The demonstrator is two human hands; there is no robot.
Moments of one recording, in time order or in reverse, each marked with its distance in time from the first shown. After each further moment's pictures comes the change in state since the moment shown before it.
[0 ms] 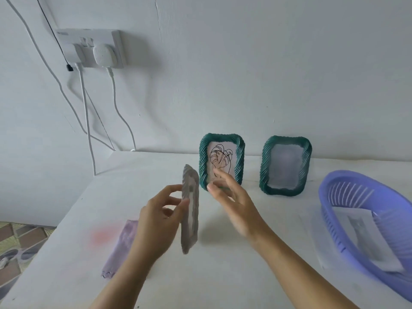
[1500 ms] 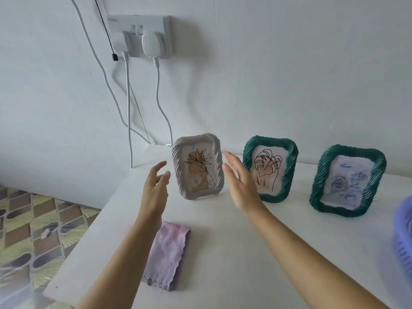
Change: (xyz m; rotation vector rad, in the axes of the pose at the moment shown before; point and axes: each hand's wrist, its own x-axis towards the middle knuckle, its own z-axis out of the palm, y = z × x) left_hand 0.103 -0.082 -0.066 -0.315 0.296 -0.230; right_hand 0.117 0.023 0.079 -0.025 0.025 -0.102
